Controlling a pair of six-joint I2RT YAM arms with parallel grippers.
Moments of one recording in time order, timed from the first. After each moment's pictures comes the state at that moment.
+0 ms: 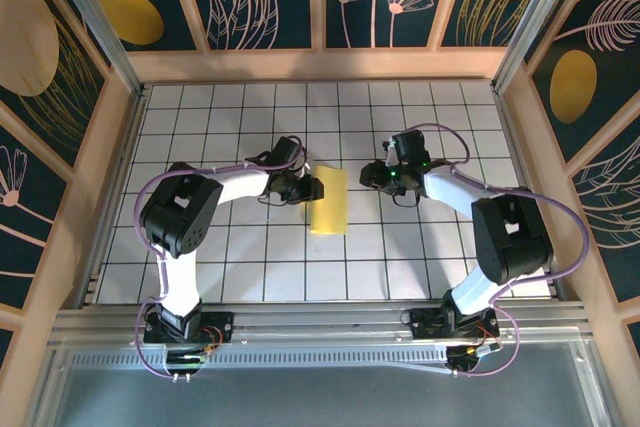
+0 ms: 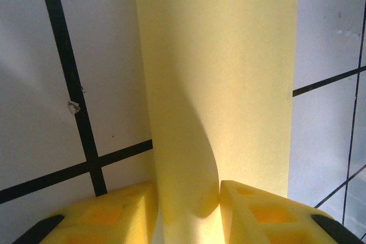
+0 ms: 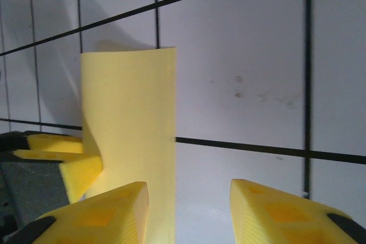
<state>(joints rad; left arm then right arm) -0.58 1.96 1.14 -0.24 0.39 -0.64 0.35 1.60 0.90 -0.25 -0.37 0.55</state>
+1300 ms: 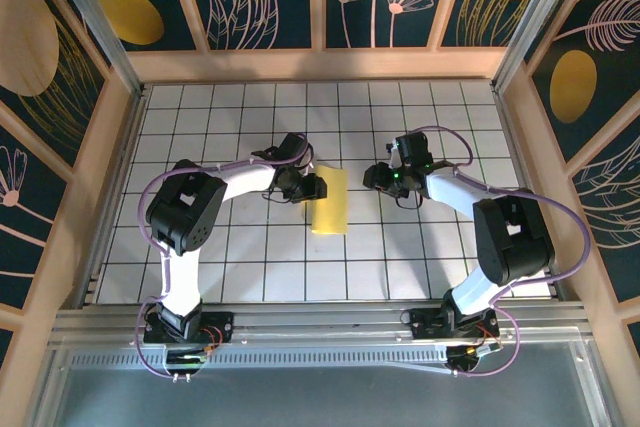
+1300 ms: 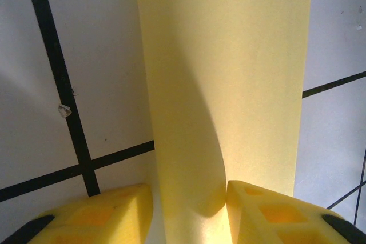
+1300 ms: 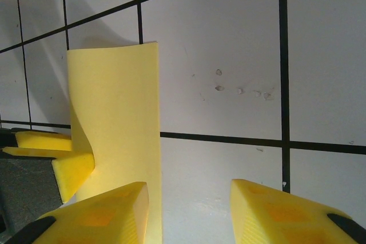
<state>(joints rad) -0.60 2.00 1.24 -0.37 0.35 -0.63 0.33 1.60 0.88 -0.25 -0.37 0.54</state>
